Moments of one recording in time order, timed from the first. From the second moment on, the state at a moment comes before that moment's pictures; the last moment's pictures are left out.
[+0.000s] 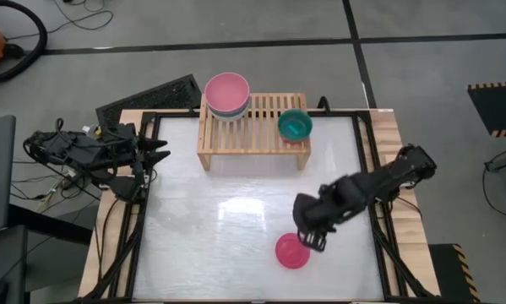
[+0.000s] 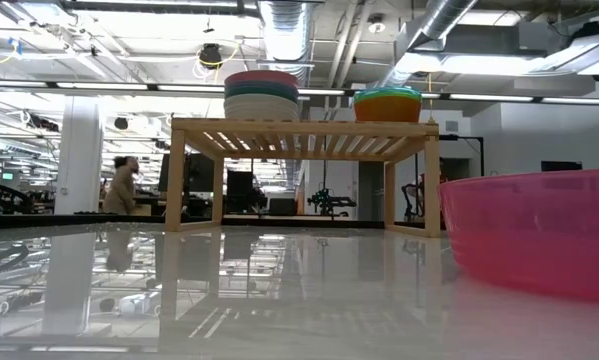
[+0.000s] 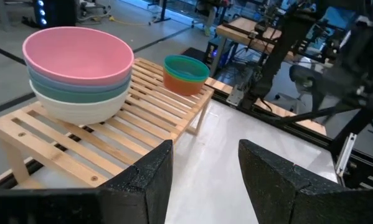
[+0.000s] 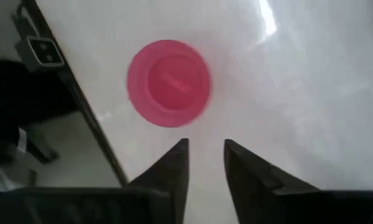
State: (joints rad) left arm -0.38 0.60 1.08 -0.80 -0.71 -0.48; right arm 0.46 1.68 1.78 -1.44 -0.01 0.88
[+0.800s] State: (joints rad) left arm -0.38 0.60 1.08 -0.83 -0.72 -0.48; right arm 0.45 1.68 1.07 -0.70 -0.13 1.20
